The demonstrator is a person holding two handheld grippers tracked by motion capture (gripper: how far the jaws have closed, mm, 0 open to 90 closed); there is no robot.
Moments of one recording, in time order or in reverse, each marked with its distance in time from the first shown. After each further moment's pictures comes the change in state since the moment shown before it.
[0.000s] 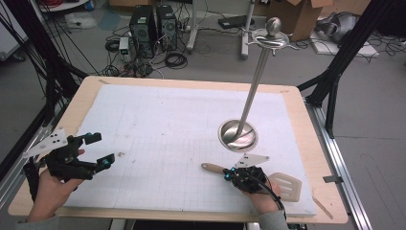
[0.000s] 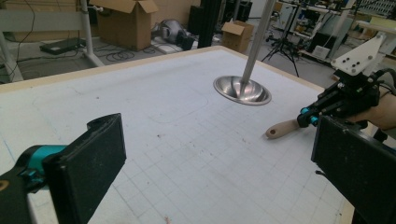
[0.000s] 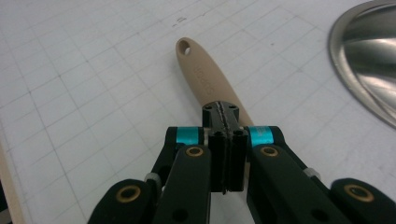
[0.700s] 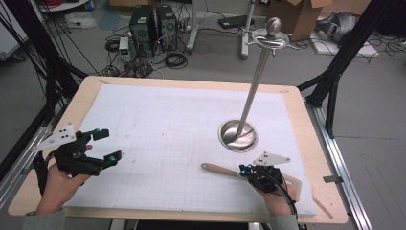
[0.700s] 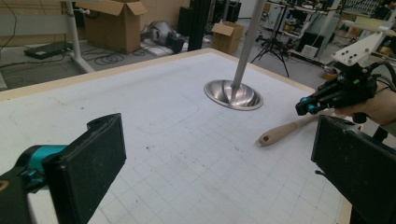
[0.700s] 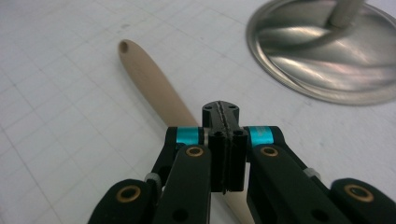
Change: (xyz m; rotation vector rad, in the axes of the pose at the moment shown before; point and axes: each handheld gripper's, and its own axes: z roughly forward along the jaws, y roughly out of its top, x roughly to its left) left arm -0.002 0.007 0.016 -0.005 -0.042 0.009; right arm -0.019 -0.014 -0.032 -0.054 -0.121 0.093
